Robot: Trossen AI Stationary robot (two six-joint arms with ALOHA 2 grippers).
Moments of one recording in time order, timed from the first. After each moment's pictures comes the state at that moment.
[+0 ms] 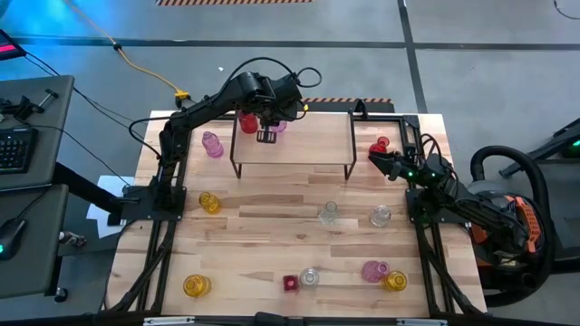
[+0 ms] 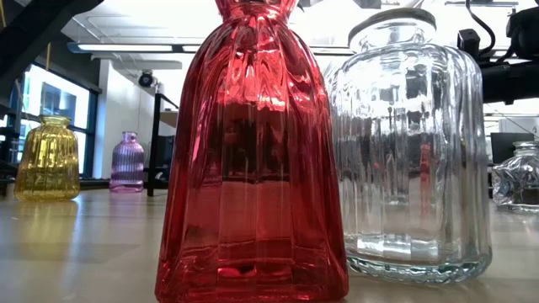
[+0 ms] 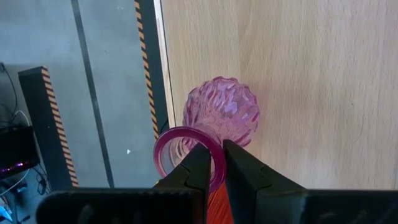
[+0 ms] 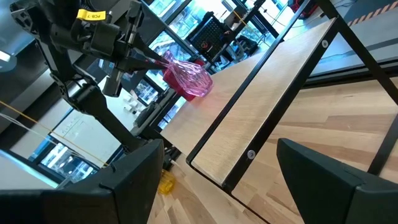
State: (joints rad) left arm 0.39 2.05 2.32 -1.49 -0.33 0.58; right arm -0.56 0.02 0.01 0.03 -0.11 0.81
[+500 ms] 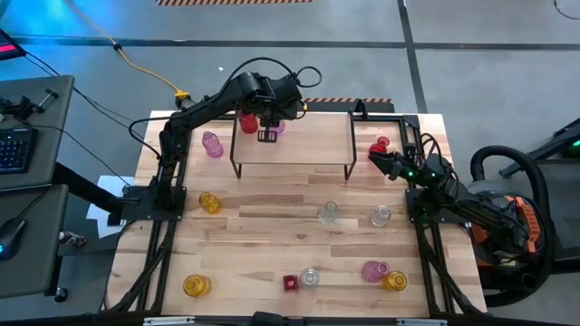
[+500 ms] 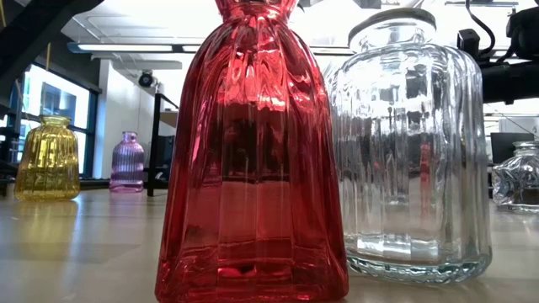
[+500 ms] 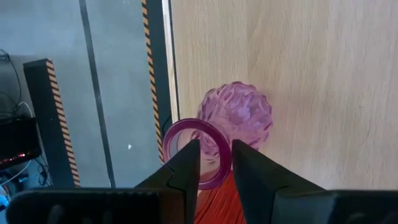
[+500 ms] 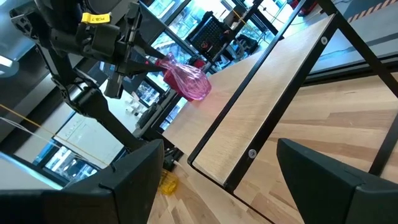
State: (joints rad) left arm 0.39 2.05 2.32 -1.49 -0.35 0.54; right arm -0.56 0.02 0.01 0.03 -0.11 0.84
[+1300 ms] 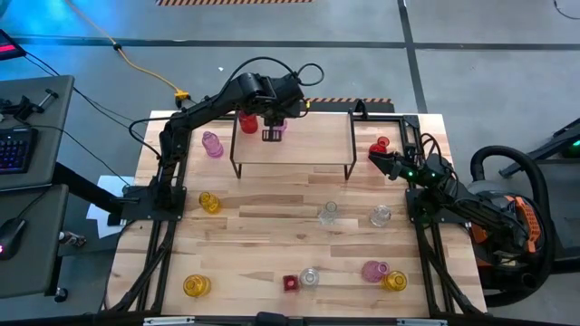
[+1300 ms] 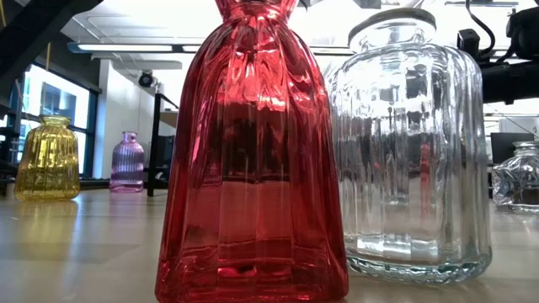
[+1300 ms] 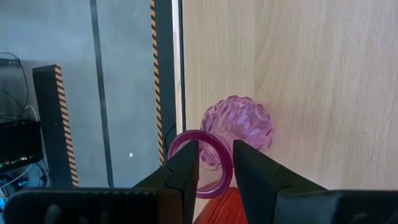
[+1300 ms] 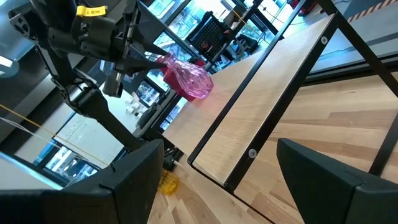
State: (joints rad) left arm 0.38 2.05 2.32 -1.43 -0.35 0.52; right arm -0.56 0.02 0.01 0.03 -0.11 0.84
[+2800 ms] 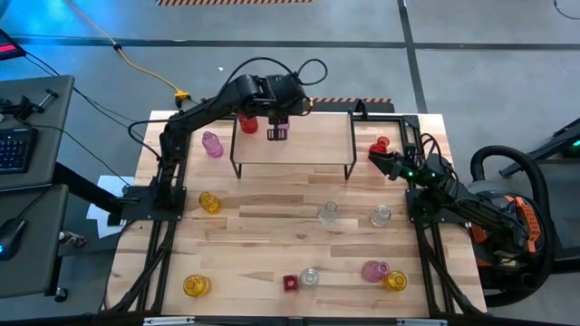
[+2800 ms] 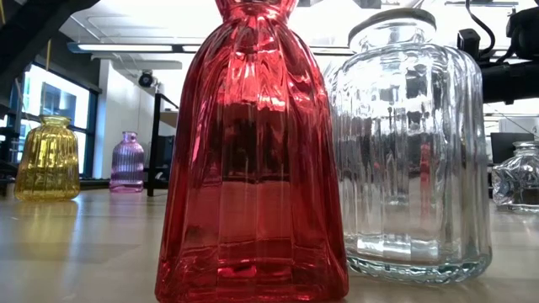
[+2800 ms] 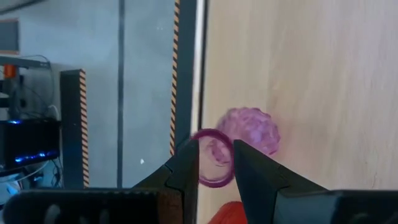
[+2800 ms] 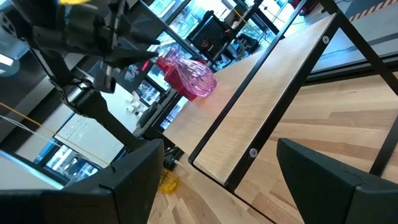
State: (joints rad) left arm 0.35 2.04 2.36 -1.38 -0.42 0.47; right arm -0.56 0.02 0.01 0.03 -0.12 0.84
